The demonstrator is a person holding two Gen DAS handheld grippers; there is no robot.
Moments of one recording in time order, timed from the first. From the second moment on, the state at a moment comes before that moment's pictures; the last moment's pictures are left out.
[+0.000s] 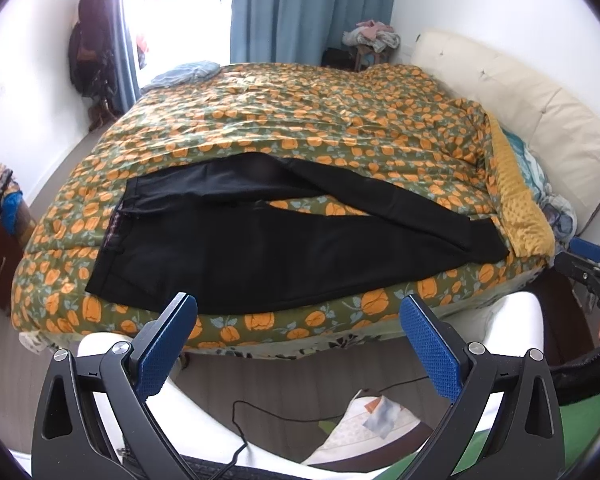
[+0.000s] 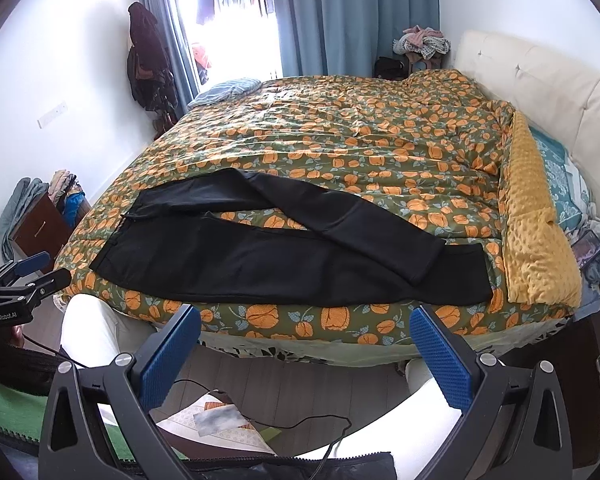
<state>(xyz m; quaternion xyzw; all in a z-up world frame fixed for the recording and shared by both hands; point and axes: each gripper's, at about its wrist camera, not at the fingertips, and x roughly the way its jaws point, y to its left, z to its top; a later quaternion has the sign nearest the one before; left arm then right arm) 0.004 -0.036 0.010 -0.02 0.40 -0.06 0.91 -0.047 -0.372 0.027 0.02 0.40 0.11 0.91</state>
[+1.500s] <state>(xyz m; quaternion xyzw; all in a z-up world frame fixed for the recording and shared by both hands) 0.011 -0.031 0.001 -0.02 0.43 -0.05 0.90 -0.039 -0.363 0.015 0.04 0.42 0.11 0.90</state>
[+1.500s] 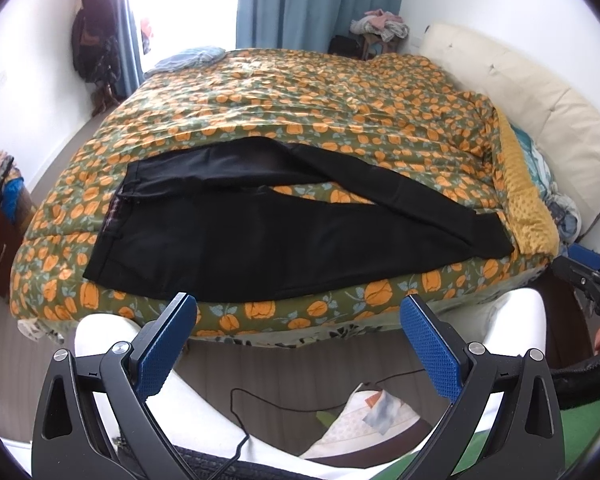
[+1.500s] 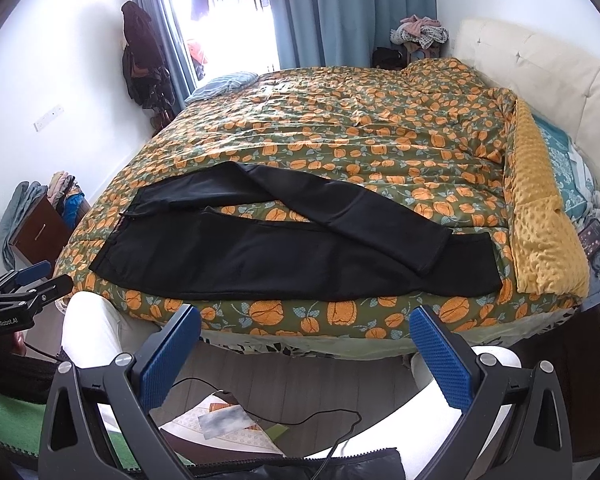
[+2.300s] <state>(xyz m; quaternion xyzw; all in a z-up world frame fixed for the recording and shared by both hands) 0.015 -0.034 -0.003 -0.02 0.44 -0.05 0.90 -0.032 -0.352 0.010 0.02 0.43 0.12 0.90</state>
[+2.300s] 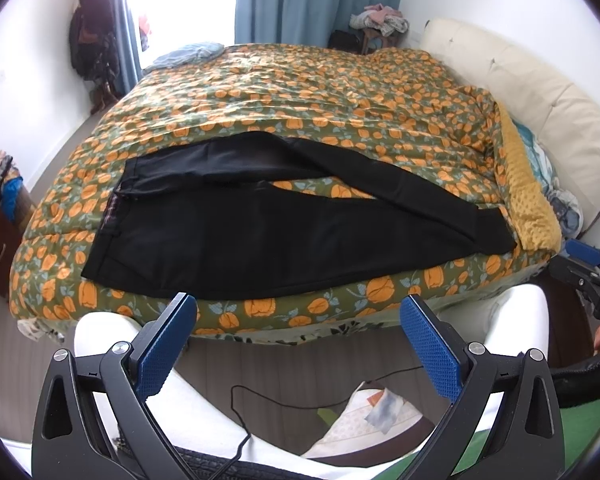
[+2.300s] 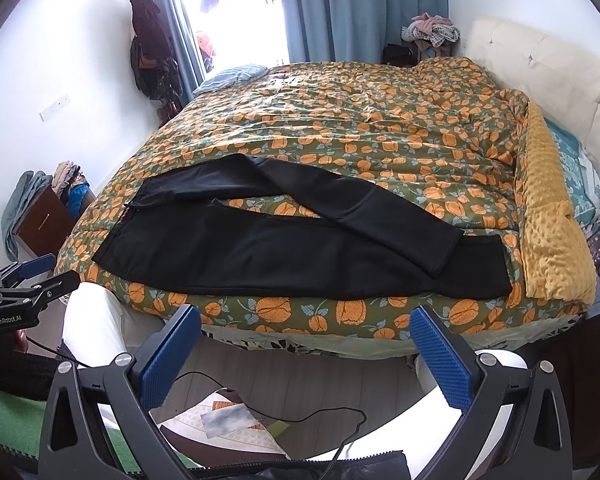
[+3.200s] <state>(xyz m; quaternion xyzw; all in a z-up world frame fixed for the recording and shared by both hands) 0.016 -0.032 -0.006 -0.02 0.44 -0.05 0.90 -0.029 -0.345 0.004 0.02 0.43 0.13 0.89</state>
